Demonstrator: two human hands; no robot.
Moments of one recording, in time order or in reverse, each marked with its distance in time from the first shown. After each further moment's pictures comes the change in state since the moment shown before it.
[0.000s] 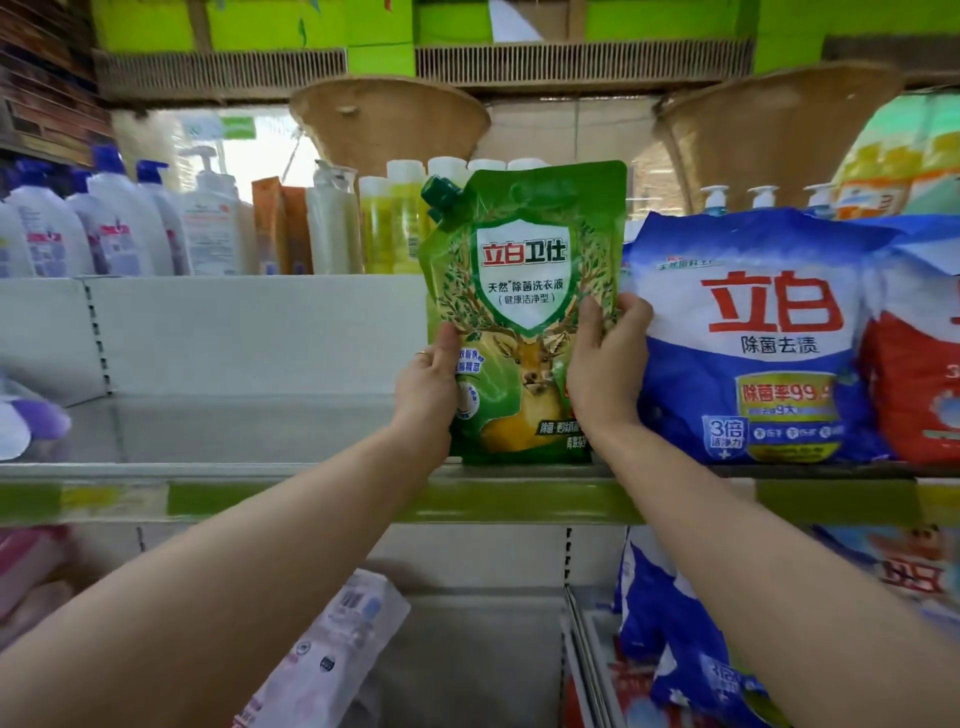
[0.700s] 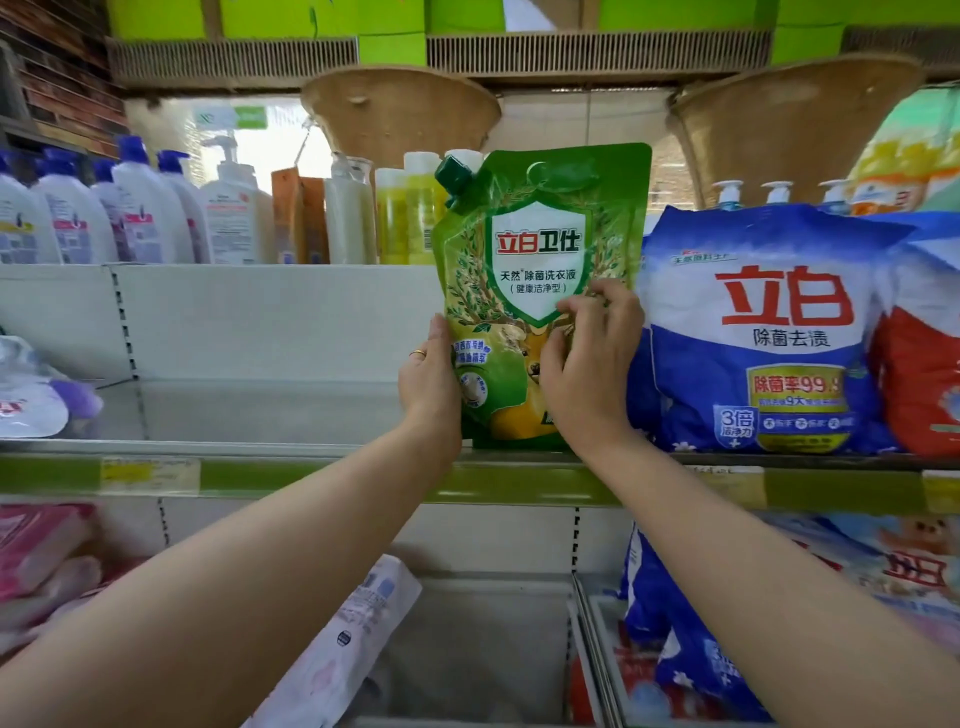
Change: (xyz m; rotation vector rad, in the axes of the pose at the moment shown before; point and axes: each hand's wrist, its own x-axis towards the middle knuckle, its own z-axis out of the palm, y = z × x) left_hand -0.019 0.006 -0.005 -0.165 0.150 -0.029; right_hand -0.029 -0.004 0.008 -0.317 0.052 -0.517
